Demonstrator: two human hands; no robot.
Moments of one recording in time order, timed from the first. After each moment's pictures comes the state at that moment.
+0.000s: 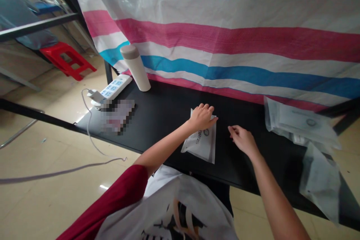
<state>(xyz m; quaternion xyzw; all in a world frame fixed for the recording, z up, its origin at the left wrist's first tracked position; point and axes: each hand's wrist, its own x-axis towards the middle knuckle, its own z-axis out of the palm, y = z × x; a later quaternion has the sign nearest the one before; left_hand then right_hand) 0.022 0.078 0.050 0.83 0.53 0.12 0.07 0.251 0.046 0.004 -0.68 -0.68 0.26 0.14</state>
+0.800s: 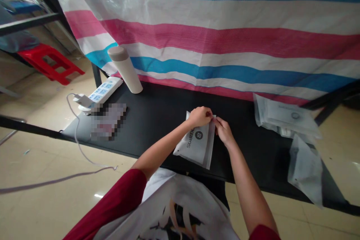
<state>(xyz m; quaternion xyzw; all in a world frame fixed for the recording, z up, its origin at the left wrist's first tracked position) 0.039 0.096 0.042 0.80 0.53 0.15 0.26 0.199 0.060 -0.013 -0.57 -0.59 0.44 0.36</state>
